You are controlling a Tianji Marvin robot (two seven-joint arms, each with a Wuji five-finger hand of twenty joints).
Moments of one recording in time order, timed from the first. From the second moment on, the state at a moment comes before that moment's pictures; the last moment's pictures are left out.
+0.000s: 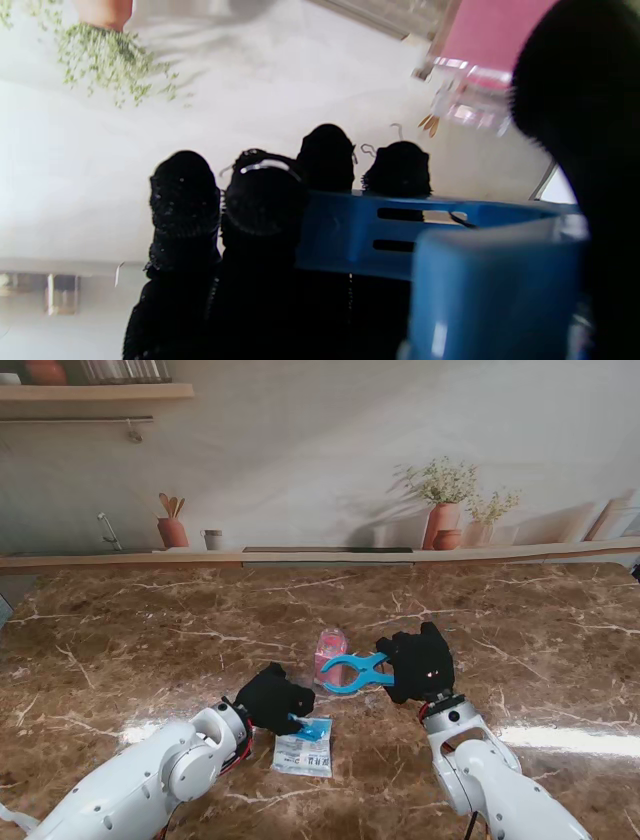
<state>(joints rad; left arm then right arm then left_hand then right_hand) 1.36 -1.08 -0.79 -1.37 0.88 -0.19 0.15 -1.60 -1.06 1.09 -1.57 -1.37 0.18 -0.61 0.68 -0.73 0.91 -0.21 0.70 -0.22 1.09 1.07 1.27 -0.08 0.25 0.67 0.98 0.12 0.61 0.80 0.09 0.04 1.07 0.99 0.32 -1.21 1.12 -0.20 1.02 -0.28 0.89 1.27 1.18 -0.08 0.71 1.12 1.27 -0.04 1.17 0.89 0.69 0.10 1.38 0.71</state>
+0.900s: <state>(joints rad) 1.41 -1.08 -0.80 -1.45 0.93 -0.13 0.20 -1.63 -1.02 1.06 -1.69 -1.38 0.10 -0.05 0.67 -0.79 1.02 -0.20 0.73 -0.22 1.12 1.08 1.31 -0.08 0.27 0.68 1.01 0.13 0.64 0.80 0.12 0.04 1.09 0.97 0.32 -1.24 1.15 -0.20 1.04 -0.28 0.89 1.29 1.20 -0.08 0.71 1.12 1.27 -0.03 1.19 0.90 0.70 0.12 1.38 0.72</state>
